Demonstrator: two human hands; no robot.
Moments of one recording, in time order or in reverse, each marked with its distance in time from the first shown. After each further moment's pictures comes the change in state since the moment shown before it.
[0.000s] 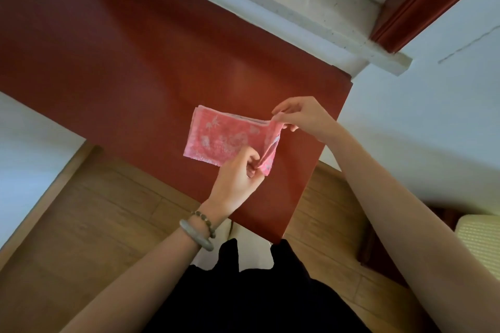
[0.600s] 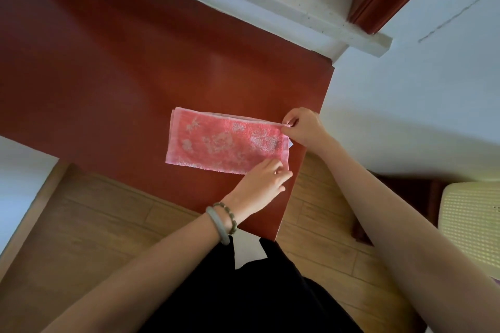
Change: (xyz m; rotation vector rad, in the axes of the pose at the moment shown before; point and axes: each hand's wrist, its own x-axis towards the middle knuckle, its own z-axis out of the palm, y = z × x) left_hand 0.015 0.001 0.060 0.370 -0.434 0.510; right_hand -0.003 0.074 0.007 -0.326 0.261 0.124
